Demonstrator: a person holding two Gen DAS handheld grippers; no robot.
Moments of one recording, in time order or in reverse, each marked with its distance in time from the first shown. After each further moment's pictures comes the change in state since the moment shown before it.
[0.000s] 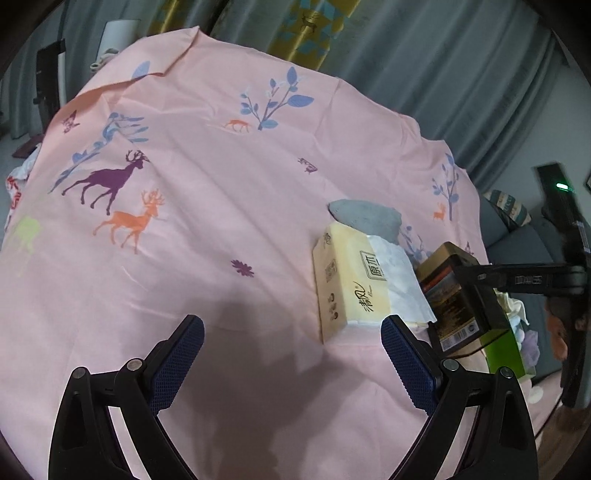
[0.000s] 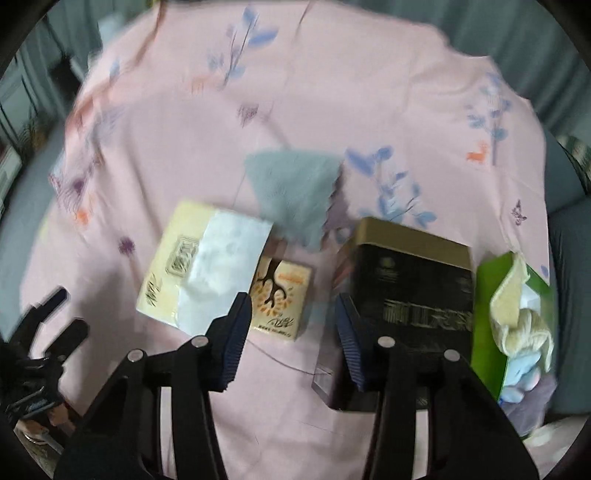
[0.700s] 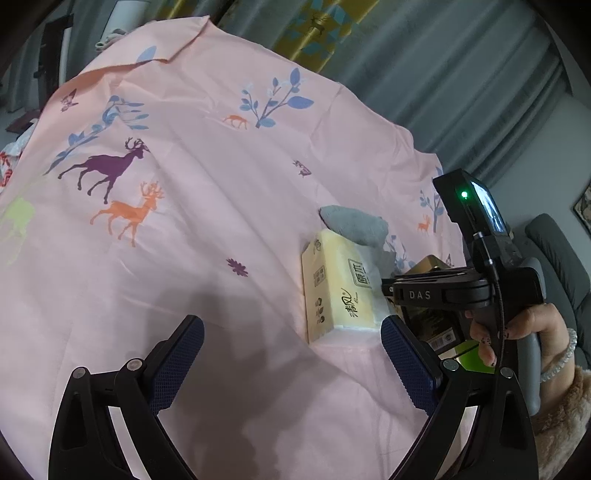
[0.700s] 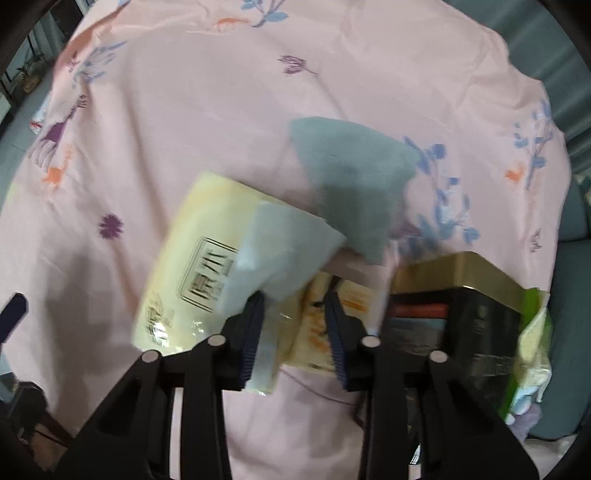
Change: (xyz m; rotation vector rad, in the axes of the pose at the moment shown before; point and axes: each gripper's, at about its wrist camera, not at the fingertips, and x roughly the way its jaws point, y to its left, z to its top) left arm -0.009 0.014 0.007 -0.078 0.014 -0.089; right arm 0.051 0.056 0.030 -0.114 0.105 -0.059
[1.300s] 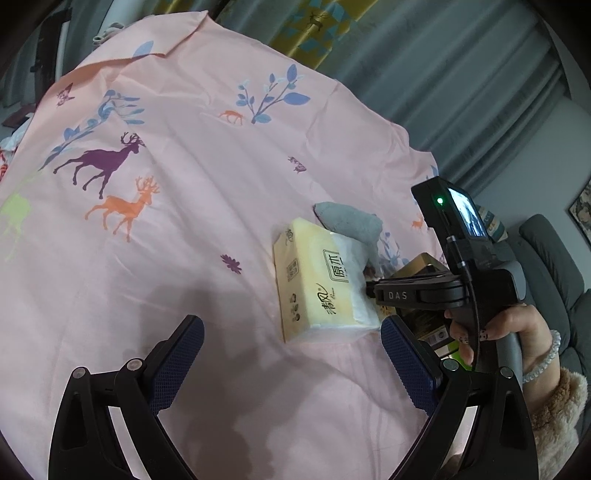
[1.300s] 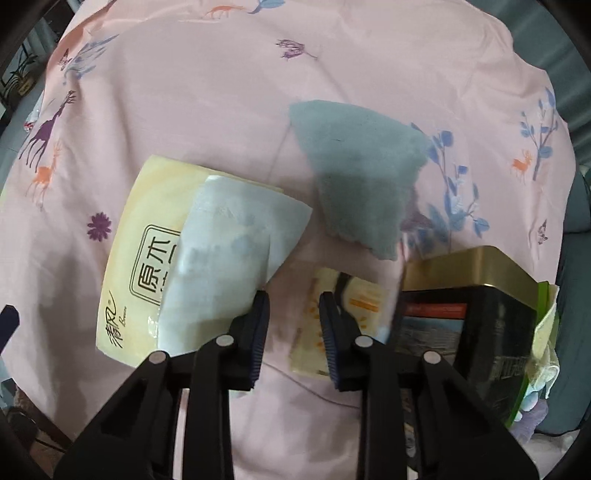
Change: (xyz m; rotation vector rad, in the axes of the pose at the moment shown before) left arm -0.001 0.000 -0.001 -0.009 0.019 -0.025; right arm 0.019 0.002 0.002 0.024 0.040 -0.006
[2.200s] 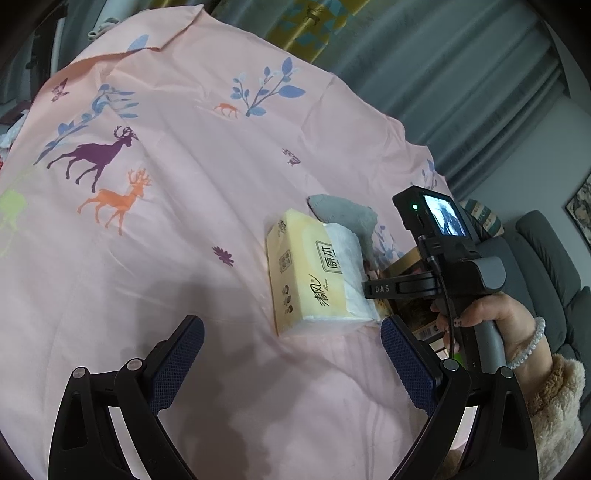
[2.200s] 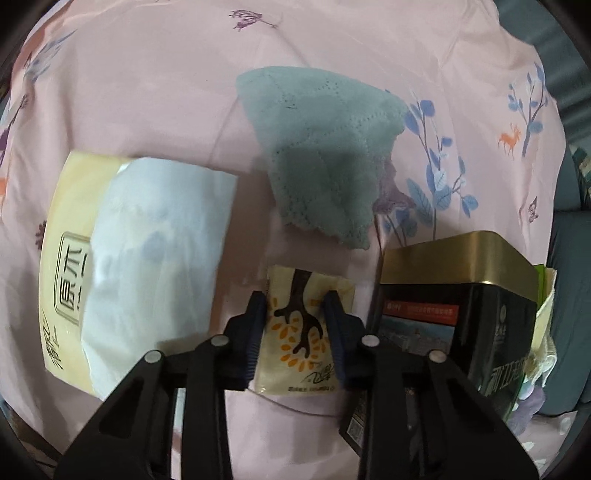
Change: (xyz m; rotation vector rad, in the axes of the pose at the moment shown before) left arm 0.002 -0.006 -0.004 0.002 0.026 -0.019; right arm 0.031 -0.004 0.004 0.044 0.073 -0.078
